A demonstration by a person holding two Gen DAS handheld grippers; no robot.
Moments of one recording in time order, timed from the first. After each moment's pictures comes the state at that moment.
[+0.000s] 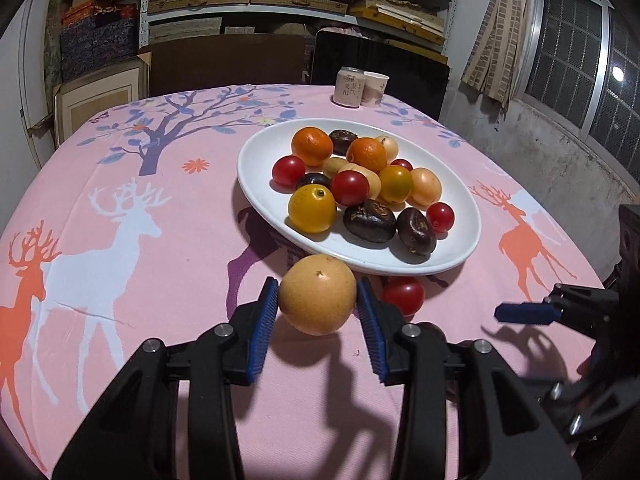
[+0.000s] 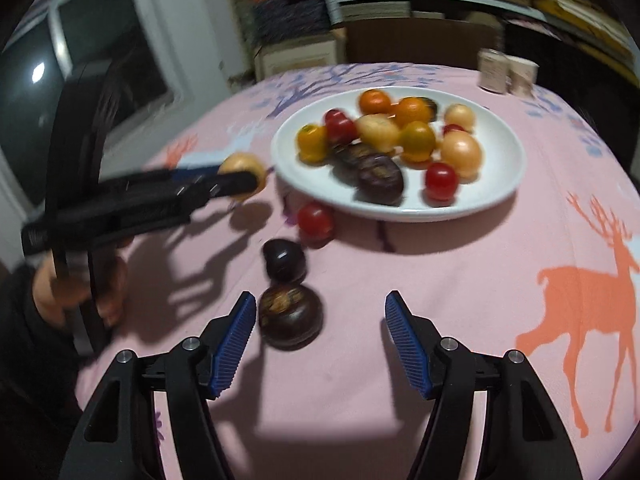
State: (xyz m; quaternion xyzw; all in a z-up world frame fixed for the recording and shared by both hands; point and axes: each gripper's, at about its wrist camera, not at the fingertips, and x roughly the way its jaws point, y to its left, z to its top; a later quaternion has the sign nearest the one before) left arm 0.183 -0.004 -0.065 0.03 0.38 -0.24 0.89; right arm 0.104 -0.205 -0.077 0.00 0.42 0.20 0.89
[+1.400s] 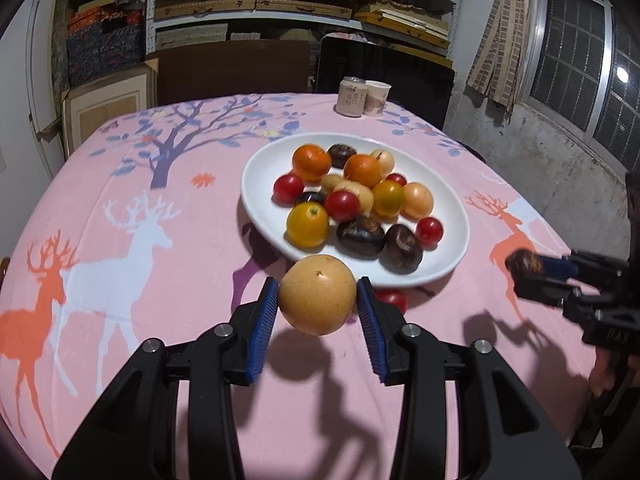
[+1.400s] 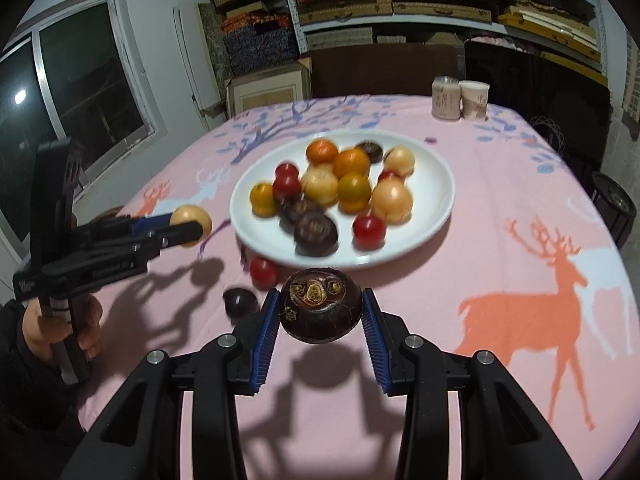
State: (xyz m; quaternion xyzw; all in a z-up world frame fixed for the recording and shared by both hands) left arm 0.174 -0.010 -0.036 0.04 0.37 -0.22 0.90; right arm 0.113 -0.260 -0.033 0.05 0.37 0.14 0.92
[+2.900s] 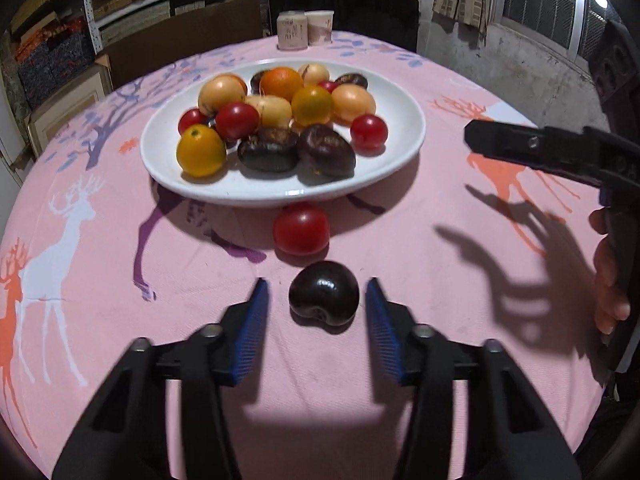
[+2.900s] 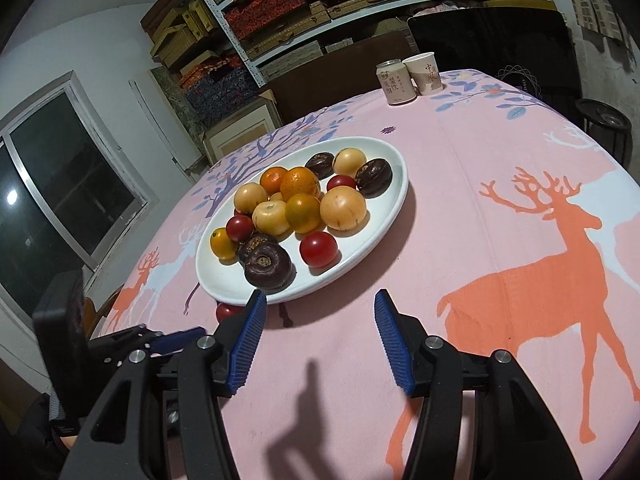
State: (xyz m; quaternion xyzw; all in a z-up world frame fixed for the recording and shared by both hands) left arm 0.148 -0.074 -0.095 0.13 0.44 -0.25 0.85; right arm 0.127 -0.309 -0.068 0.20 0.35 0.12 0.91
